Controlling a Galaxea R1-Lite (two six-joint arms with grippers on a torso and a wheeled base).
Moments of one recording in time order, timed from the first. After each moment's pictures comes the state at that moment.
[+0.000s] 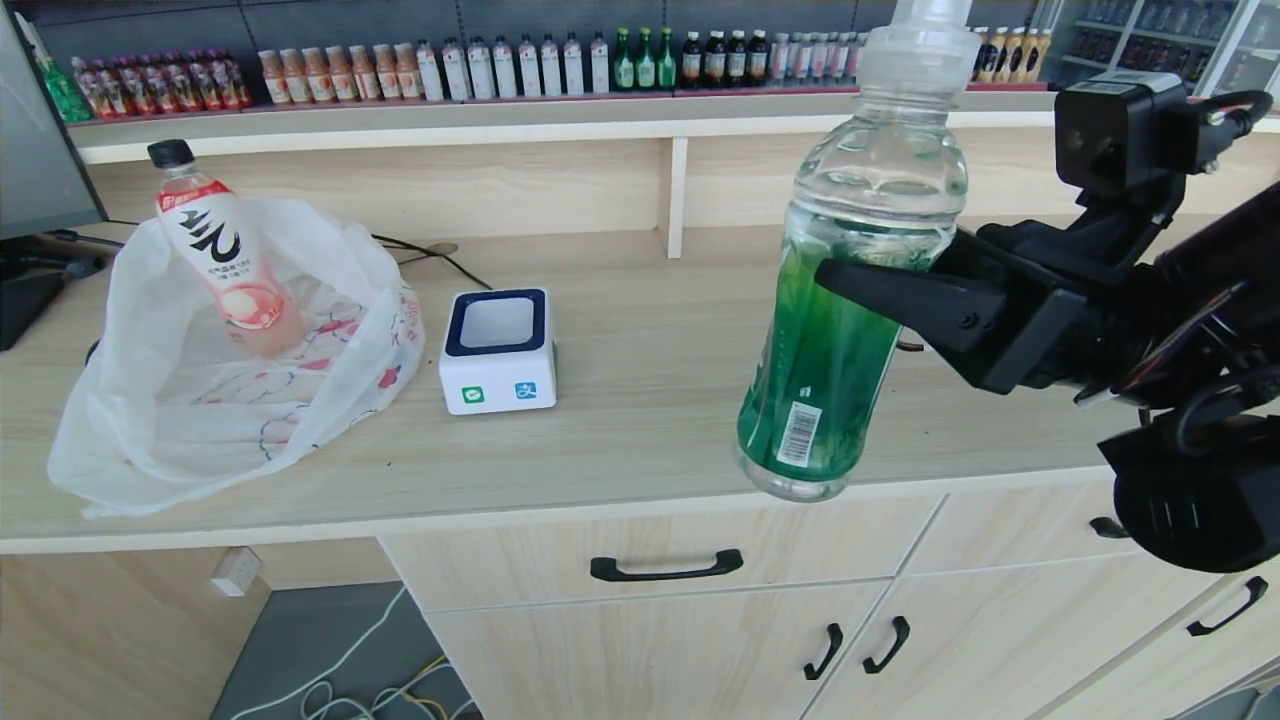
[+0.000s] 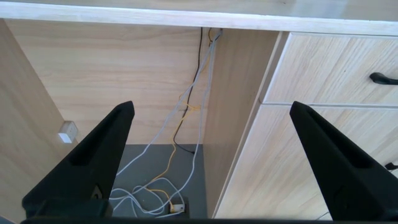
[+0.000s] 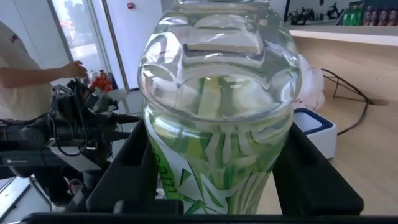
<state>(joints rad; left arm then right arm) 0.00 0.00 0.00 0.00 0.00 0.00 0.41 1.76 -0.91 -1.49 1.05 0.50</state>
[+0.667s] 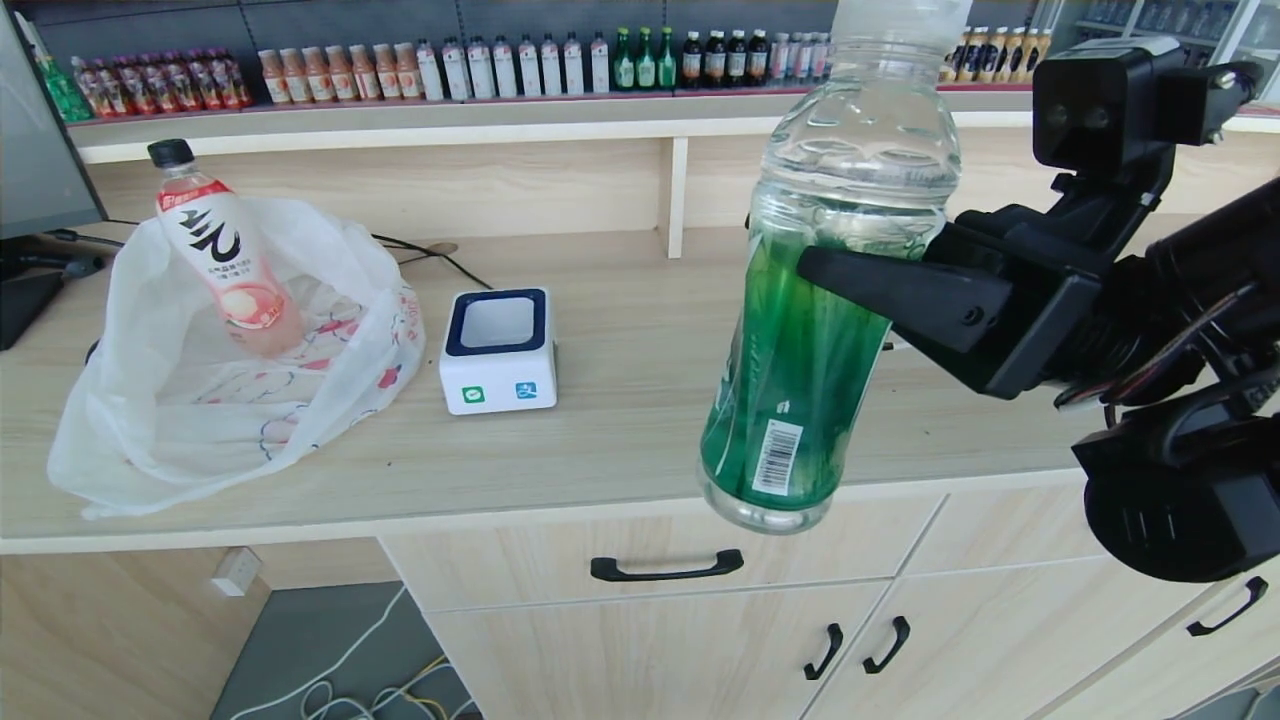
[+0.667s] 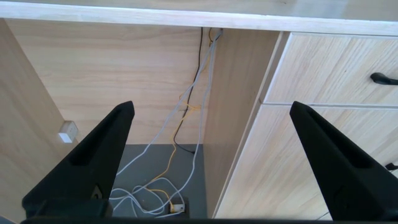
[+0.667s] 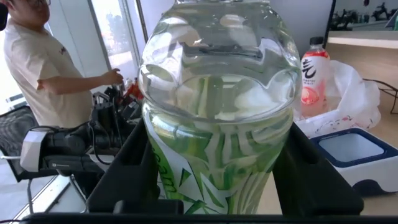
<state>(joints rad) 0.00 0.00 0.00 0.00 0.00 0.00 0.50 1.77 -0.94 -1.56 1.06 0.62</state>
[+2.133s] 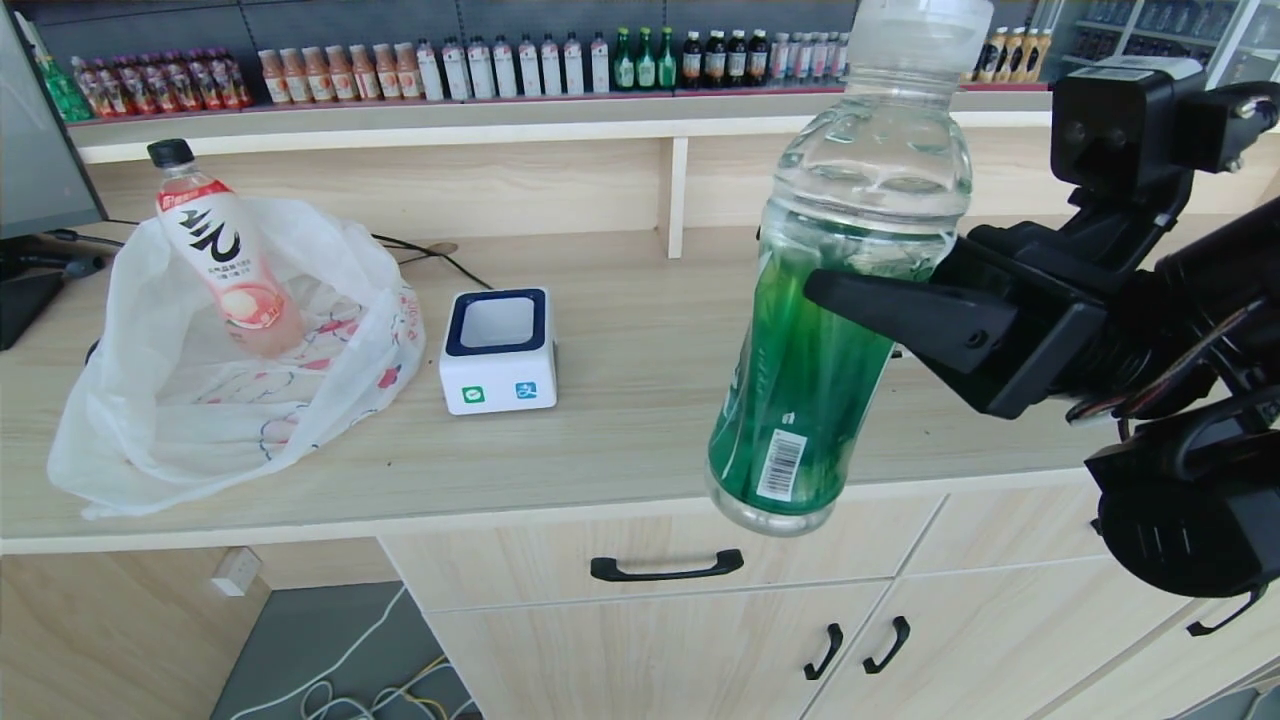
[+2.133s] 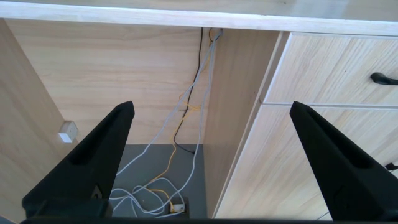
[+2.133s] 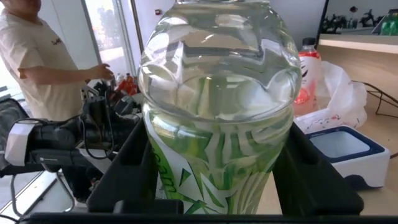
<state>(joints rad) 0.00 0.00 0.00 0.00 0.00 0.00 0.49 1.76 -0.89 -1.57 1.06 0.54</state>
